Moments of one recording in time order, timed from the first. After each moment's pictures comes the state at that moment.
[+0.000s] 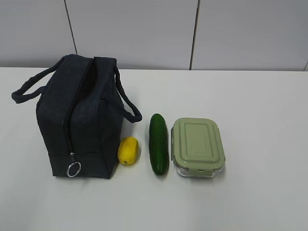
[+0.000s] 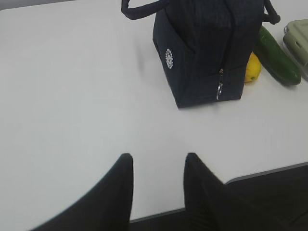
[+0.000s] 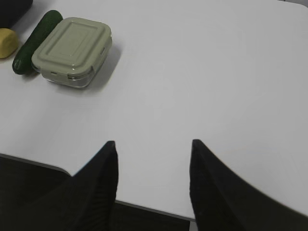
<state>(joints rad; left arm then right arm) -0.12 0.01 -0.51 -0.11 1.11 0.08 0.07 -0.02 -0.50 0.04 1.15 -0.13</state>
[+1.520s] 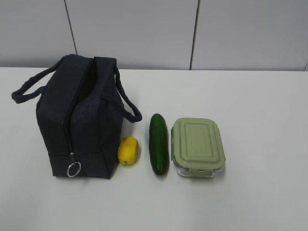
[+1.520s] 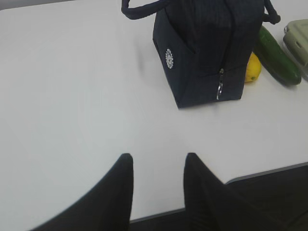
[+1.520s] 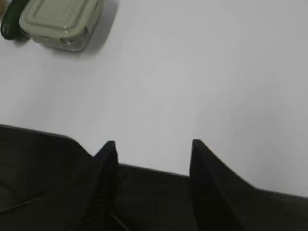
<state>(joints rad) -0.12 0.01 -0.51 -0.11 1.11 0.08 0.07 0.21 -0.54 0.03 1.19 -0.07</state>
